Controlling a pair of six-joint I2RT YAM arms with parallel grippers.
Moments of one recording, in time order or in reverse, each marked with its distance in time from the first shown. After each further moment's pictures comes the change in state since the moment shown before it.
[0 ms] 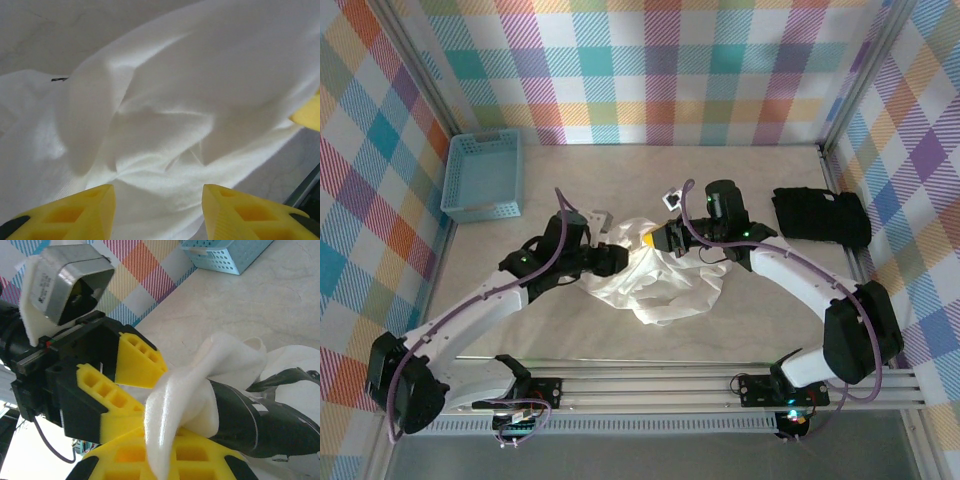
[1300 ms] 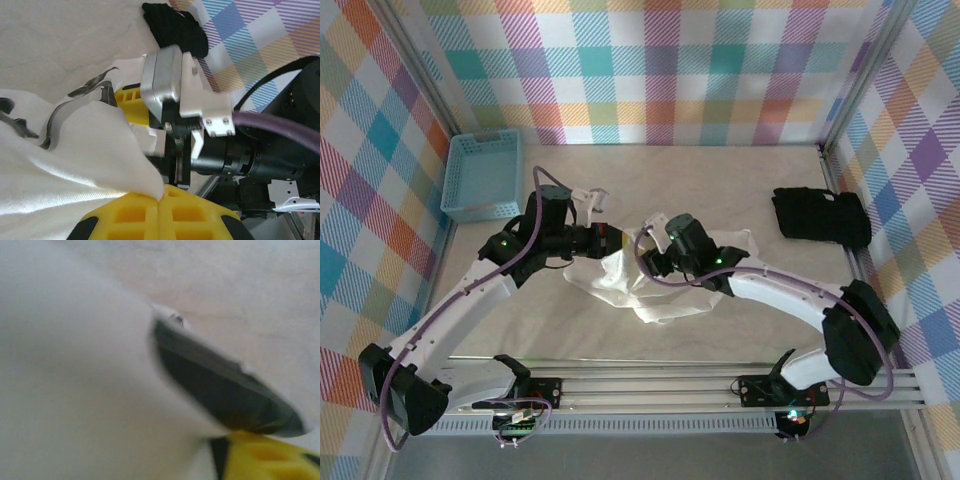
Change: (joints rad) left arm 0.082 -0.020 0.219 -0.155 0.272 -0.076; right arm 0.286 0.023 -0.044 -0.076 0.894 -0.236
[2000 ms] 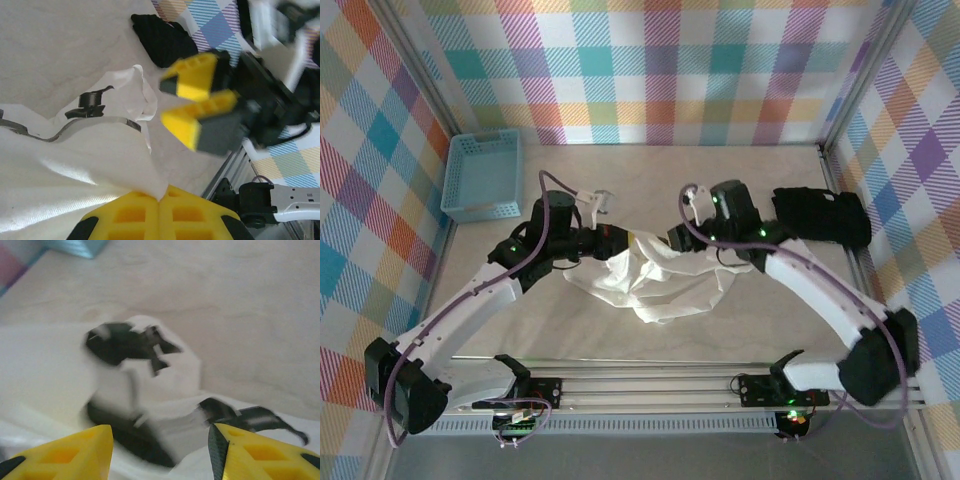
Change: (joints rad) left arm -0.023 0.012 -0.086 0.172 0.013 -0.032; right arm -0.237 -0.201 0.111 -0.346 -0.307 0.050
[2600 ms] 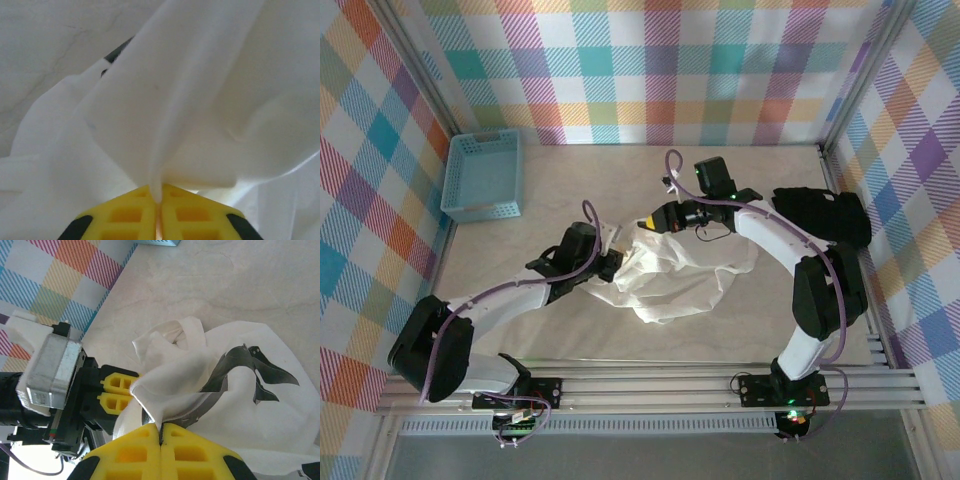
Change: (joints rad) left arm -0.038 0.189 -0.301 0.326 -0.406 0.356; right arm -0.130 0.458 0.261 0.061 -0.532 0.122
